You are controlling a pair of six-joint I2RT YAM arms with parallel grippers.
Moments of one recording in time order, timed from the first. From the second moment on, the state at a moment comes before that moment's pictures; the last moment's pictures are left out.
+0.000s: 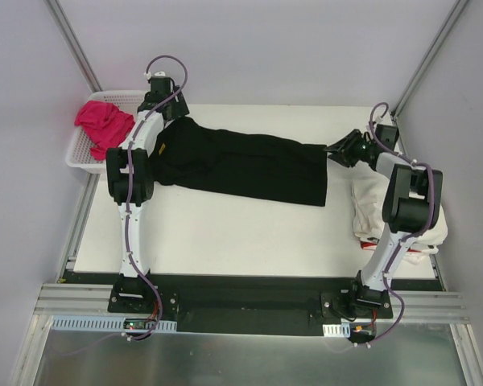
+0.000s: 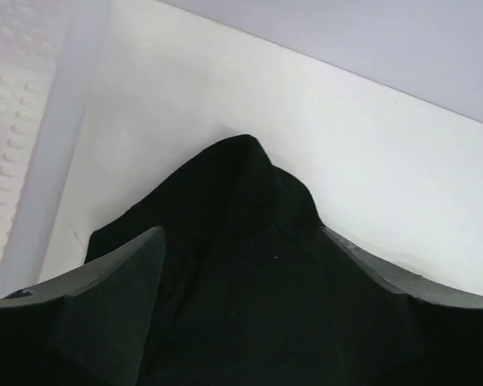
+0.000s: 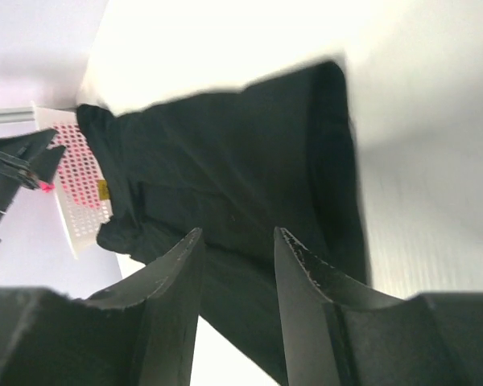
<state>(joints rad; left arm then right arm) -0.06 2.39 2.14 -0.40 -0.10 -0.38 -0.15 2.03 1.33 -0.01 -0.69 0.74</state>
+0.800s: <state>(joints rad) -0.06 2.04 1.78 -0.23 0.12 -0.37 -0.12 1.43 0.66 -0.20 -0.51 0.56</state>
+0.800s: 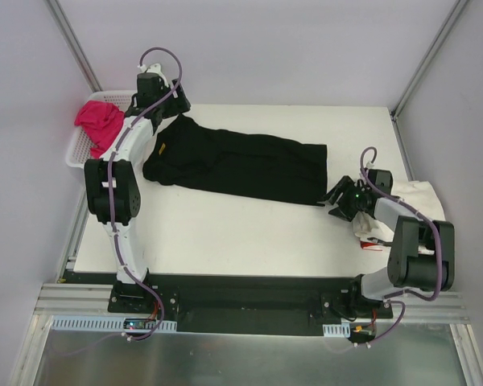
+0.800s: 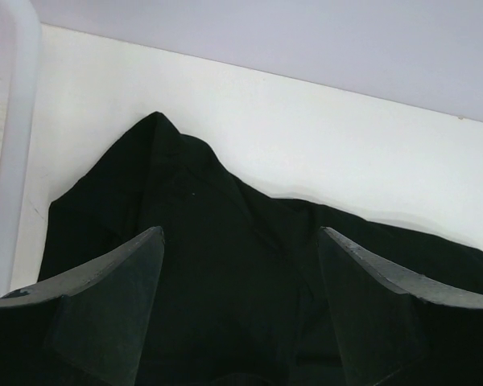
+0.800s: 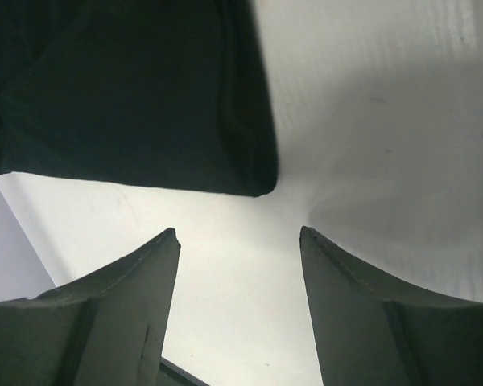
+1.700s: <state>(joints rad) -0.06 2.02 1.76 -0.20 0.16 -0.37 0.00 1.67 0.79 -0.05 -0.40 0.64</state>
